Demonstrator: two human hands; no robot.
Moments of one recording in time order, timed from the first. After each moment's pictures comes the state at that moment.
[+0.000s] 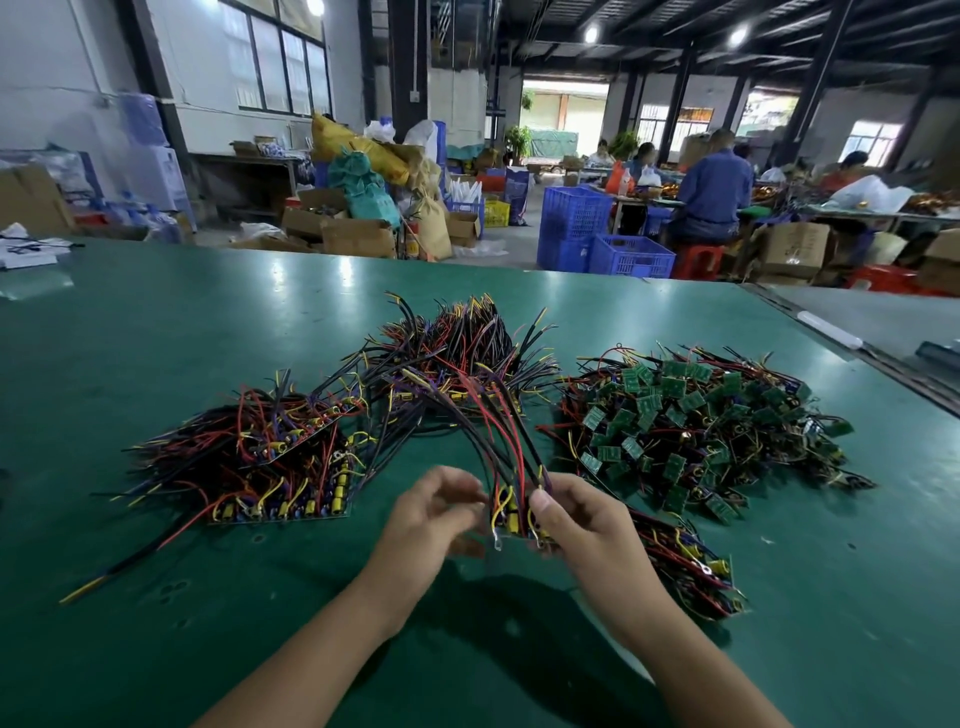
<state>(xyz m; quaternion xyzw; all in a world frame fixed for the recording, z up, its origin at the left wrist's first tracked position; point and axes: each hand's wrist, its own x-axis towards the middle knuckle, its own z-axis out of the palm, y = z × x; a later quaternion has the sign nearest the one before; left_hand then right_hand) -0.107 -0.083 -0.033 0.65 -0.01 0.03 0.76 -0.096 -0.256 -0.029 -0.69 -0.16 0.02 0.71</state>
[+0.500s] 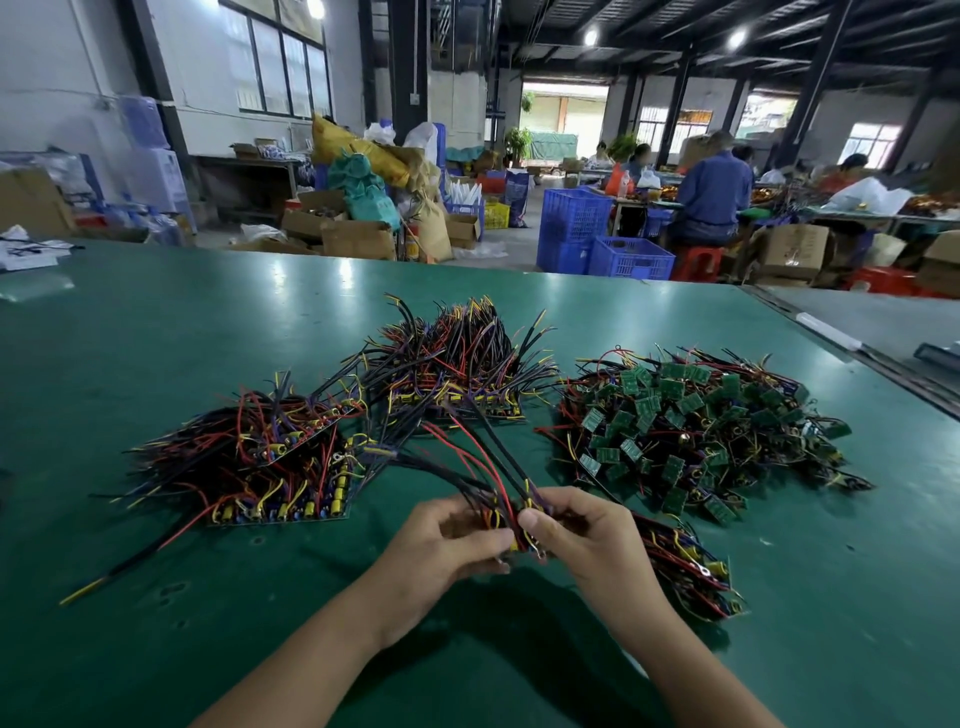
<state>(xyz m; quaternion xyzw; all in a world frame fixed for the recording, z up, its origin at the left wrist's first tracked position) -0.111 -0.084 -0.033 0.62 -0.07 -0.09 0.78 -0.094 -0.262 -0.034 -0.73 -0.17 -0.01 0.66</state>
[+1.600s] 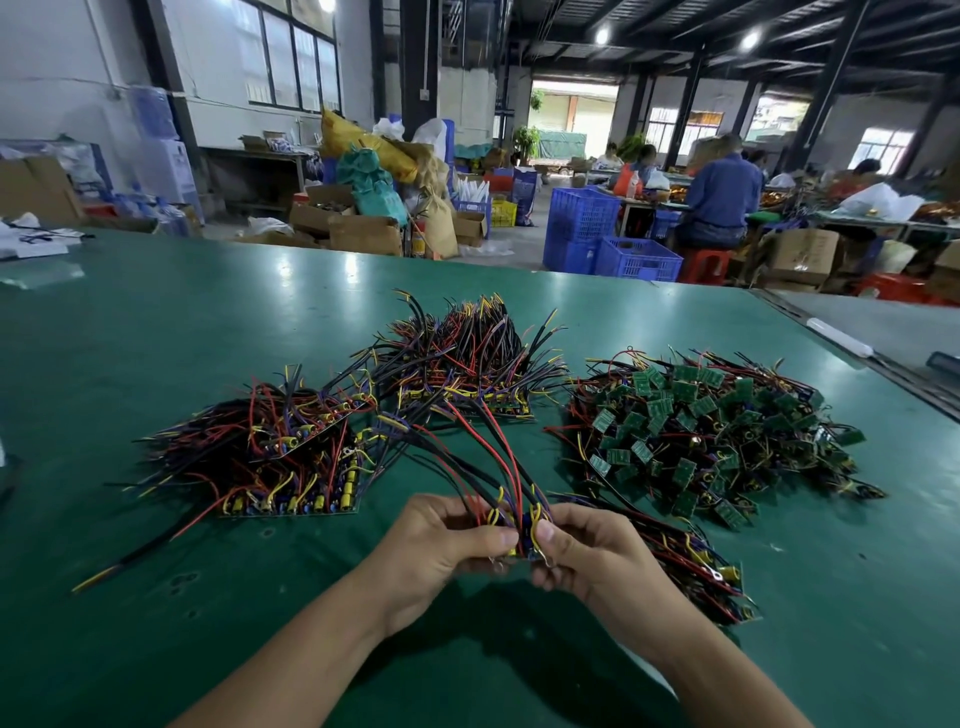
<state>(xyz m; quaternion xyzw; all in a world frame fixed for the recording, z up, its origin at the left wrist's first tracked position) -0.116 -0.079 -0.024 0.62 -0.05 -0.08 0.78 -0.099 -0.267 -0.033 -0.62 -0.16 0.18 0.75</state>
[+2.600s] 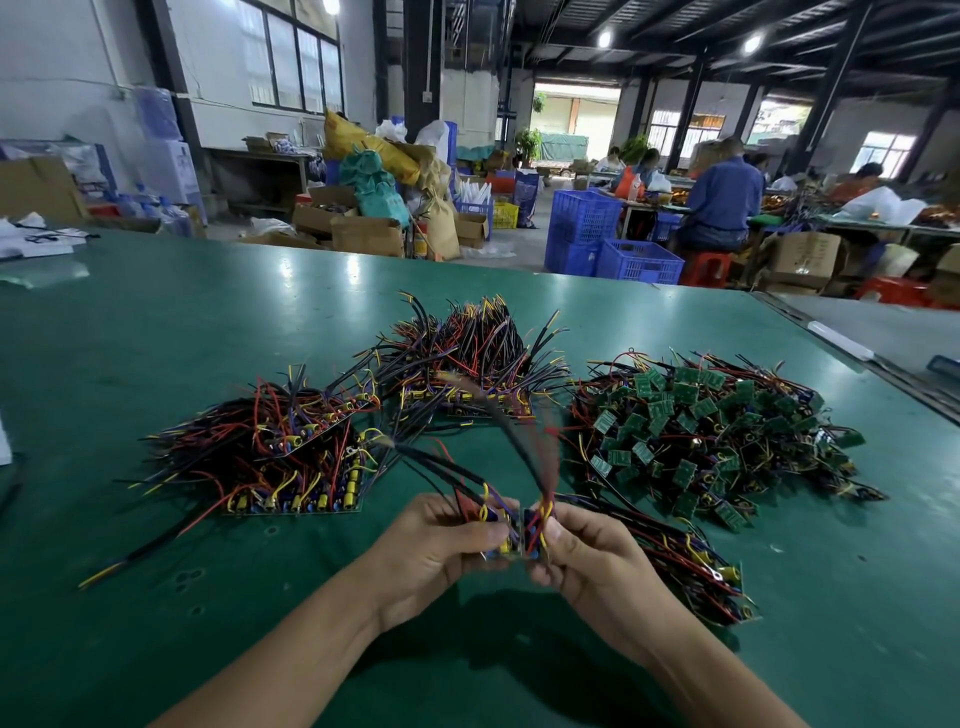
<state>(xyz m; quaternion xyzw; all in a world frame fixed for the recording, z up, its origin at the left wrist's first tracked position) -0.114 -0.070 -0.028 0.60 -0.07 -0.10 0.79 -0.101 -0.262 -0.036 -0.54 -0.17 0.20 0.80</state>
